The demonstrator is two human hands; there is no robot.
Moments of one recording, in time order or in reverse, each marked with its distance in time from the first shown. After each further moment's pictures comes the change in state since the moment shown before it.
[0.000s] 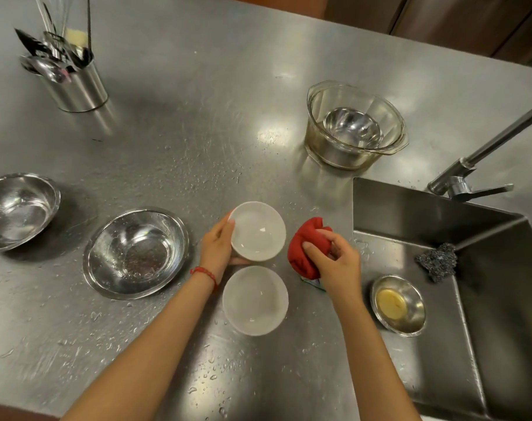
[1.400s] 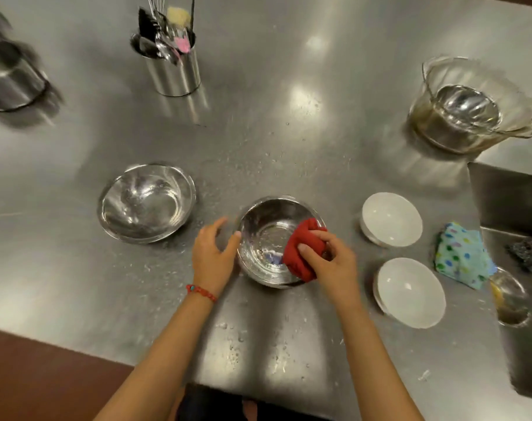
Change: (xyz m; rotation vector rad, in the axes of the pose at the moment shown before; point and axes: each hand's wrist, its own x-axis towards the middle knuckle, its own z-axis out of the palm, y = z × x) left_hand 0.023 0.037 -0.262 0.663 0.248 0.422; right_hand -0.075 0.013 0.244 -0.080 -0.090 0.017
